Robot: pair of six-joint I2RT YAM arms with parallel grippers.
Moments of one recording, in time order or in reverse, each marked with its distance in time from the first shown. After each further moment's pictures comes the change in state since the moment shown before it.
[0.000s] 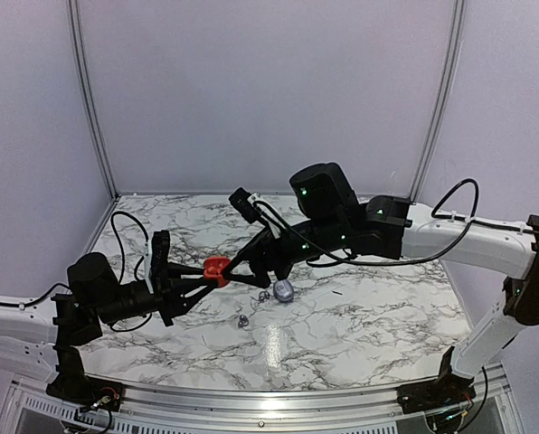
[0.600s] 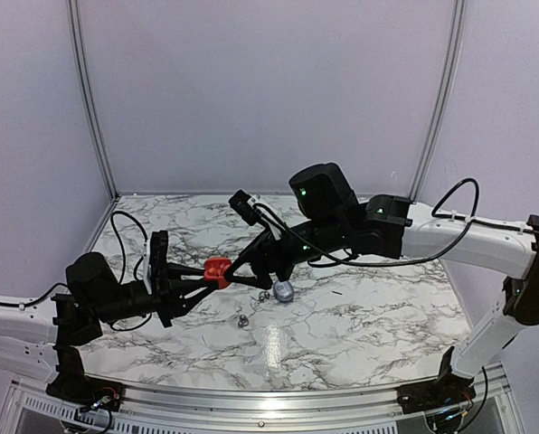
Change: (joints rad) left arm 0.000 0.000 0.000 0.024 0.044 -0.004; right arm -0.002 0.002 0.011 -0.031 0.000 -0.032
